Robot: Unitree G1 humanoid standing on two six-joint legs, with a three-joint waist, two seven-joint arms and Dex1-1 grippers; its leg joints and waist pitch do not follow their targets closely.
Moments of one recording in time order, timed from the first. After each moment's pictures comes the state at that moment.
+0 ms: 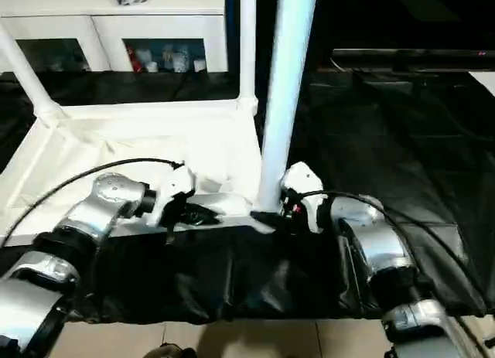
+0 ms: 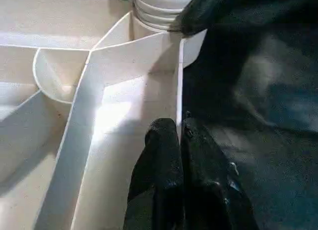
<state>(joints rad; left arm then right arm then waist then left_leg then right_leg) -0.73 0.26 -0.27 0.86 0.04 -0.03 -1.19 -0.42 -0.39 0.16 0.43 0.15 0.17 0.89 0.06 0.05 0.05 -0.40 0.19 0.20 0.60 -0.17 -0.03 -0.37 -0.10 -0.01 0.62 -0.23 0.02</state>
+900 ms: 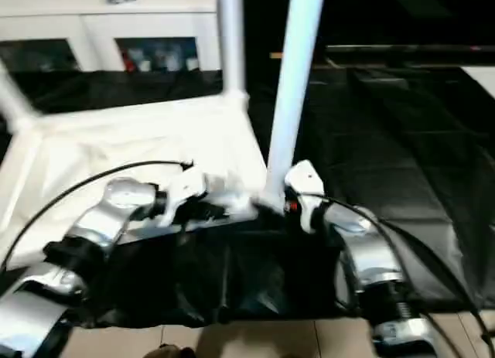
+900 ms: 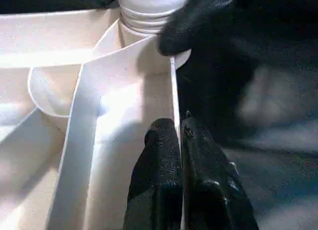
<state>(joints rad) -0.66 0.28 -0.27 0.74 0.06 -0.05 -1.21 -0.38 -0.38 0.14 0.39 0.13 0.12 0.90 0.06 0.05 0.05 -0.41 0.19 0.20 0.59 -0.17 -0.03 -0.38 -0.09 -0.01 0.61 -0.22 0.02</state>
